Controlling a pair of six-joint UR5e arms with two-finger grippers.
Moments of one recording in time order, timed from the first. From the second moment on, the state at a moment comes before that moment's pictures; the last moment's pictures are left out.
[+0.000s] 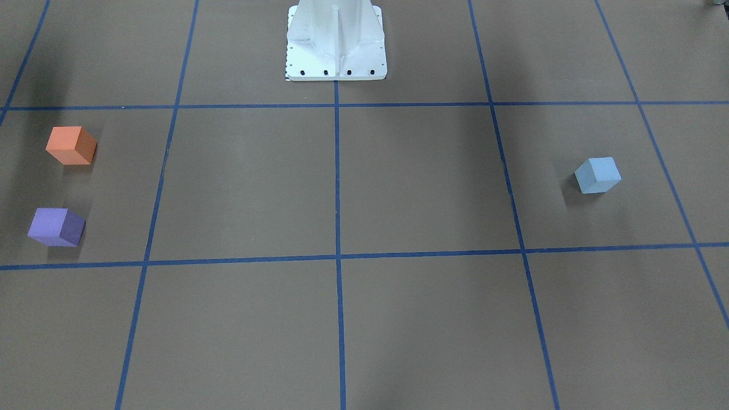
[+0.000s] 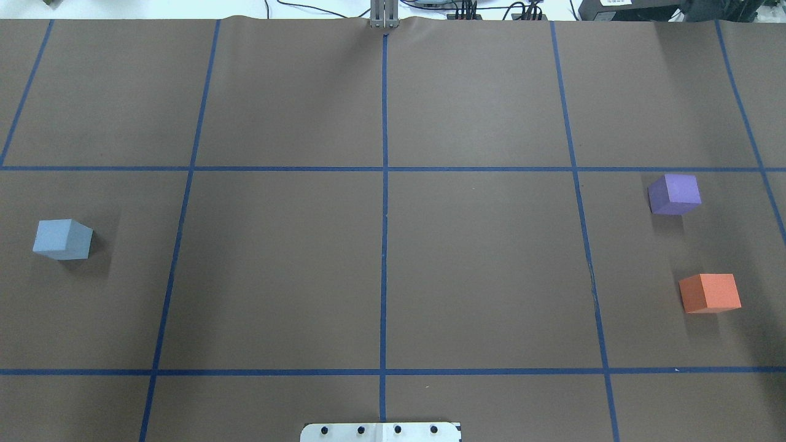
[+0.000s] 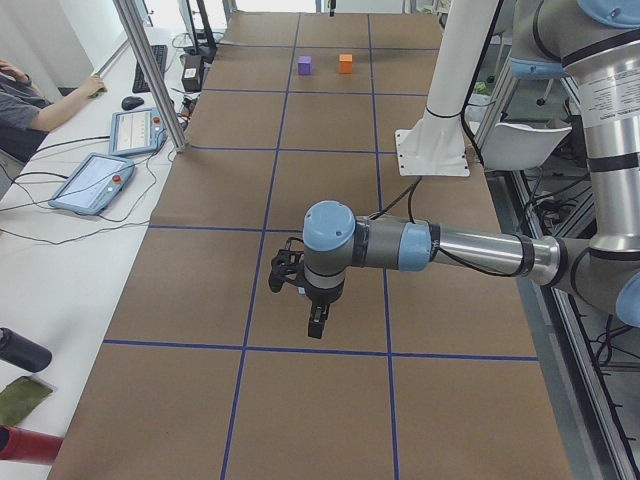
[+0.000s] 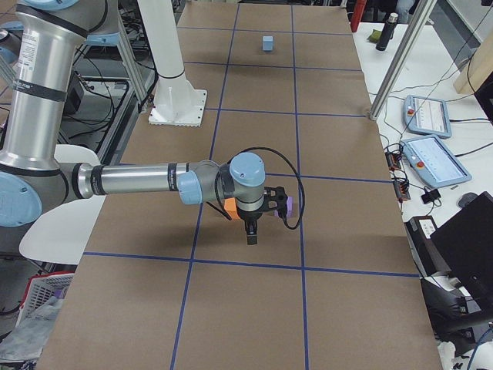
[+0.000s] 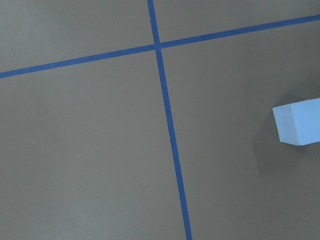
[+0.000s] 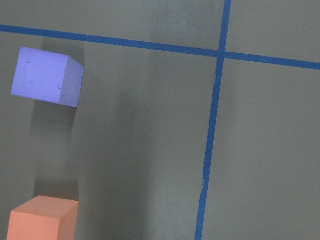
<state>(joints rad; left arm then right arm) -1.58 -1.31 -1.96 -1.51 -2.33 0.13 1.44 -1.83 1.90 -1.44 2.34 0.11</state>
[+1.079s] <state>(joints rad) -1.57 -1.46 -1.84 -1.57 -2.34 0.12 1.38 -1.77 1.90 -1.44 2.33 0.18</state>
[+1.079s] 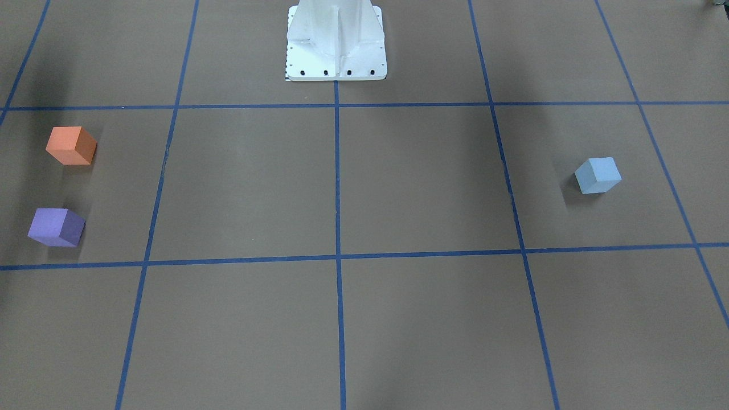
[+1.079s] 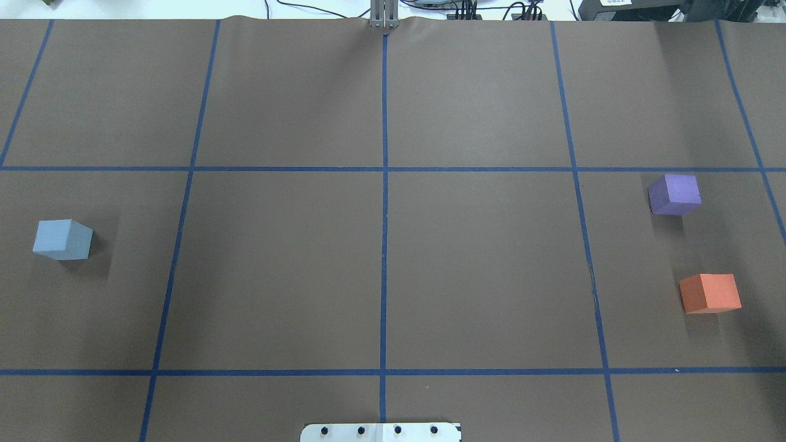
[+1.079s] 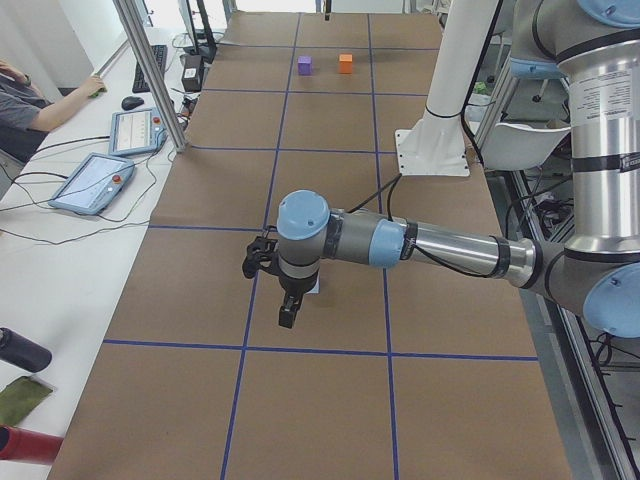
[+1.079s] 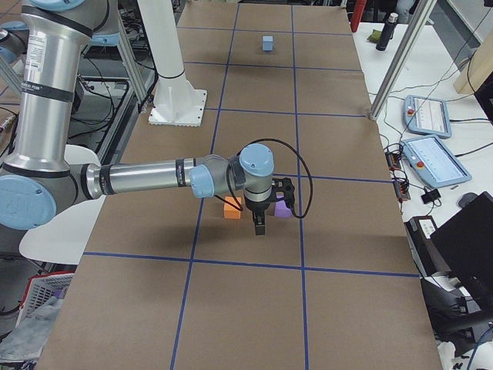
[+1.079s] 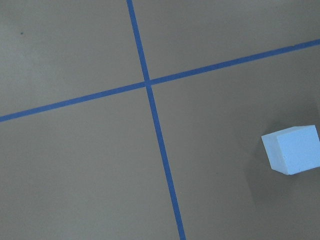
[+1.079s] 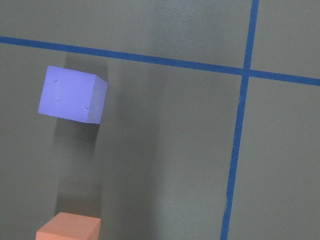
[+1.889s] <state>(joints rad) -1.25 -1.51 -1.70 -1.97 -2.38 -0.43 1.34 -1.74 1.90 -1.44 2.33 0.23</state>
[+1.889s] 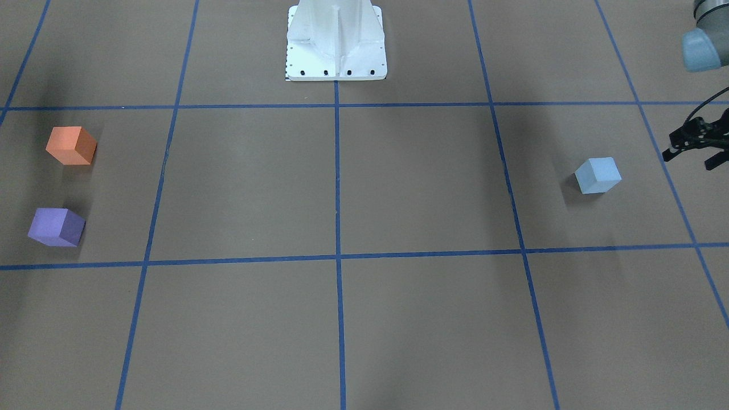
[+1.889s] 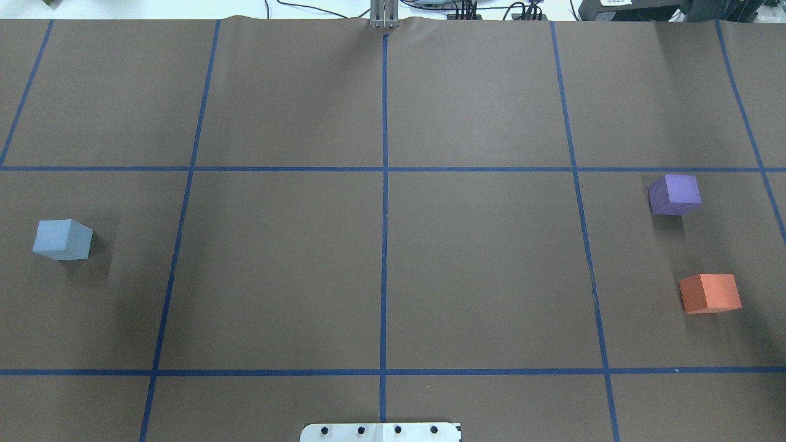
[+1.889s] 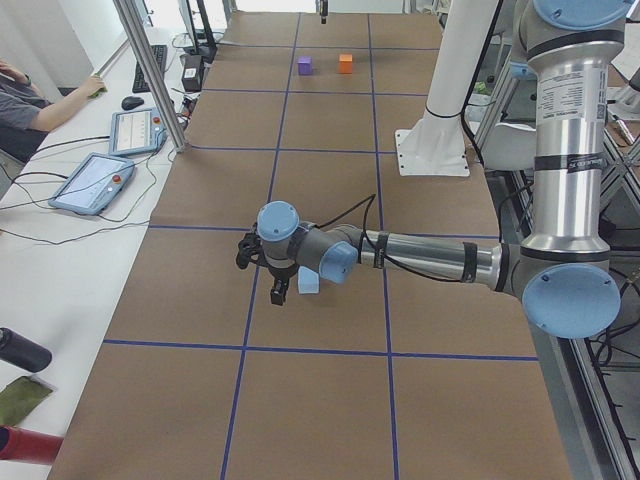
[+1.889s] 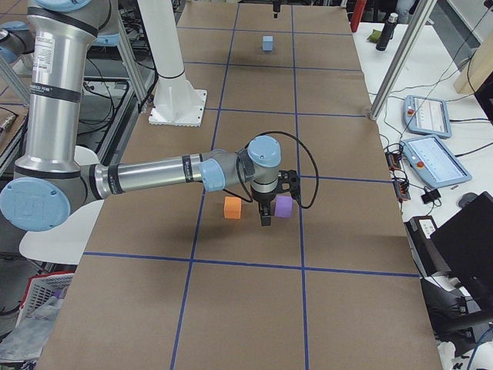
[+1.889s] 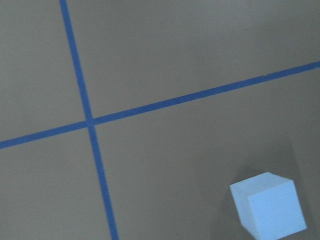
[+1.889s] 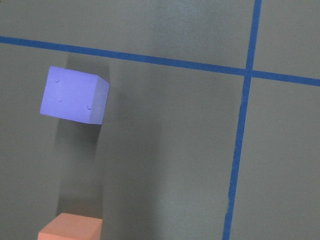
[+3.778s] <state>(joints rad) -0.89 -1.57 -1.69 -2.12 -2.12 -0.80 1.34 -1.74 1.90 -1.44 2.33 0.23</state>
